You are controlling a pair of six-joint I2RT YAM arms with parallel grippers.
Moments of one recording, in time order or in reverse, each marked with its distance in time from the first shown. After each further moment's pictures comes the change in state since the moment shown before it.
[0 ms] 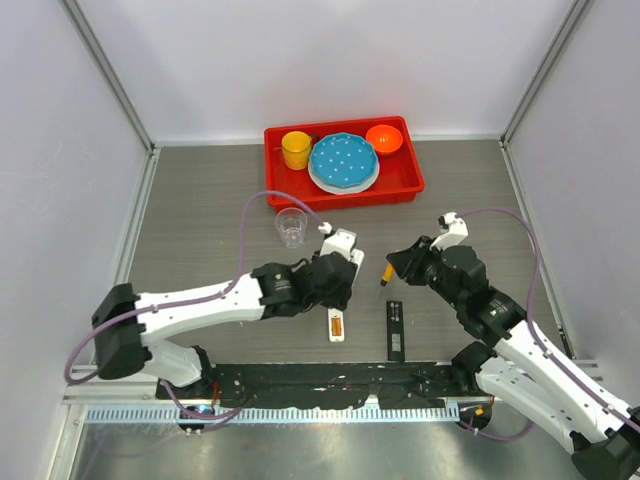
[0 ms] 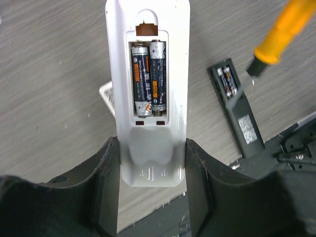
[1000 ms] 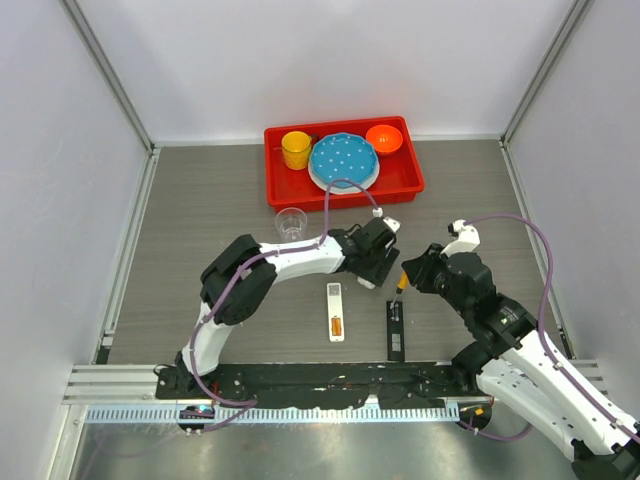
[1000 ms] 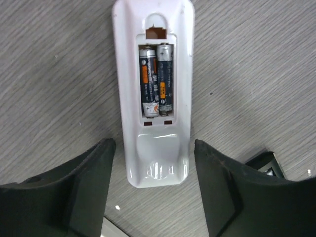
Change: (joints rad) left arm 0.225 0.754 0.466 0.135 0.325 0.297; right arm -0.003 -0.101 0.022 -0.209 0.113 -0.033
